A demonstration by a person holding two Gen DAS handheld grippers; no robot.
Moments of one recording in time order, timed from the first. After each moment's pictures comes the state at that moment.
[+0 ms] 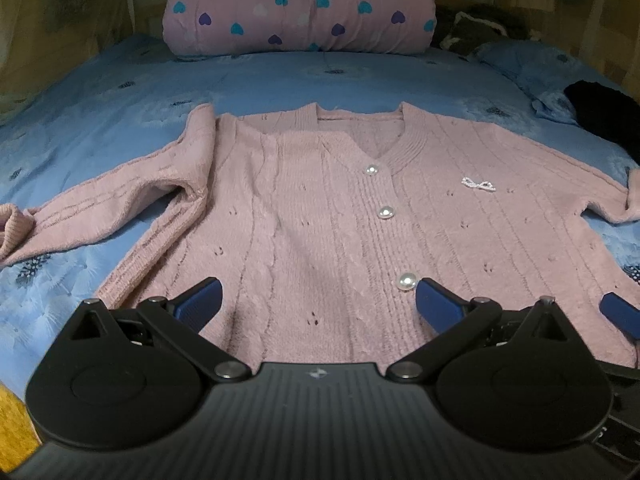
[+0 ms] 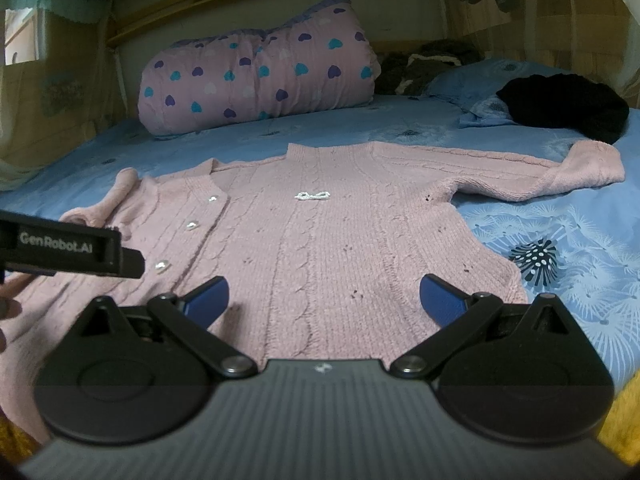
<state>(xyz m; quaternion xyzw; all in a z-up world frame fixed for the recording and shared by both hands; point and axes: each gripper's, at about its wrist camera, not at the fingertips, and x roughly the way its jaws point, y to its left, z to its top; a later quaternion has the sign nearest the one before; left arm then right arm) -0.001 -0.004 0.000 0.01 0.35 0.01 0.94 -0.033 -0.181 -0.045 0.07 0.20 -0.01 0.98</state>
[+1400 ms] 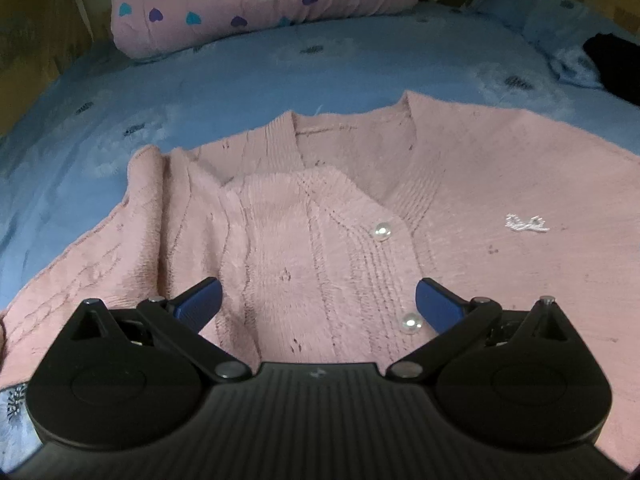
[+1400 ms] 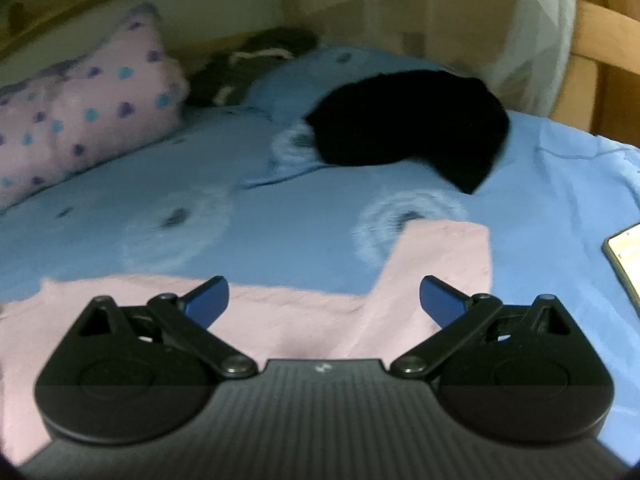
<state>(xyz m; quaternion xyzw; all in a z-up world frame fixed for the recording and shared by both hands) 0.144 -0.019 -0.001 0.08 0.41 -0.01 0.91 0.111 -0.408 0.027 0.12 0.24 -0.25 0.93</state>
